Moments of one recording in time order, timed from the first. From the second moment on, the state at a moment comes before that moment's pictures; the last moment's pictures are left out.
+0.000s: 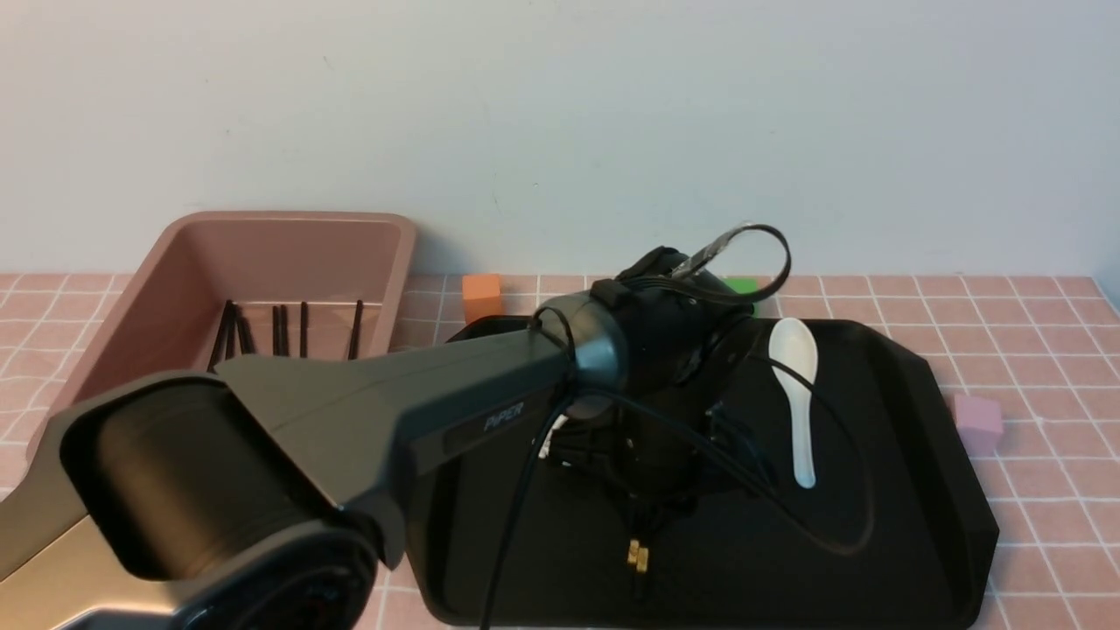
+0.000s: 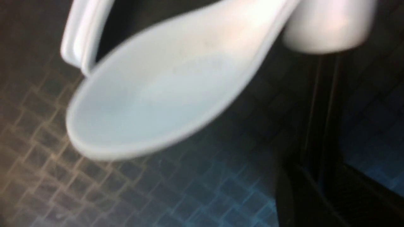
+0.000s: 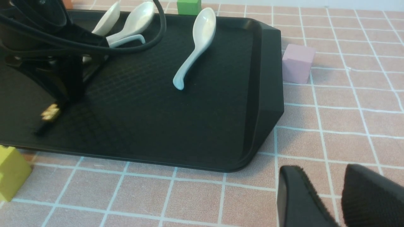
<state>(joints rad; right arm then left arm) 0.07 -0.01 0.01 0.15 0.40 -0.08 -0.80 2.32 -1.91 0.12 1.08 -0.76</state>
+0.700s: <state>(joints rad) 0.07 -0.01 0.01 0.15 0.40 -0.08 -0.85 2.24 -1.90 0.17 1.21 -0.64</state>
